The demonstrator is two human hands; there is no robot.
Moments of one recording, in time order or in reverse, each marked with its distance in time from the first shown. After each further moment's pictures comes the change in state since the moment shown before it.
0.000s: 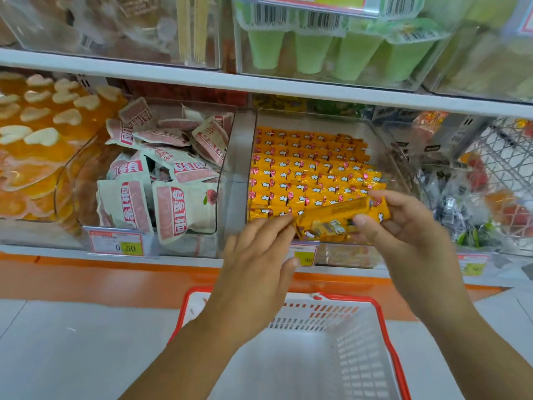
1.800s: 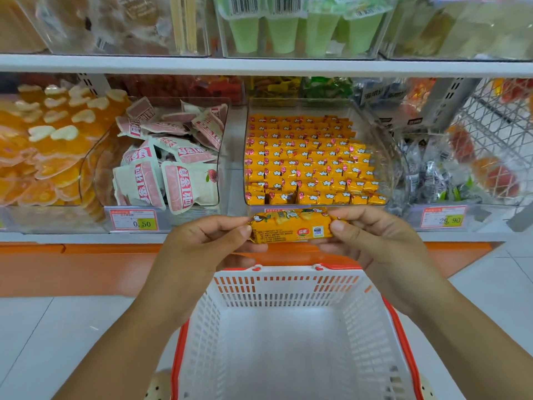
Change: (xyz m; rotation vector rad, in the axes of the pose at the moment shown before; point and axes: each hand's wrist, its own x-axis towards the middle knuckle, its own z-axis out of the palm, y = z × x) left_hand -0.049 0.003 -0.078 -1.259 -0.020 -0.602; right_hand -0.060 -0.002 0.003 0.526 -0.223 0.257
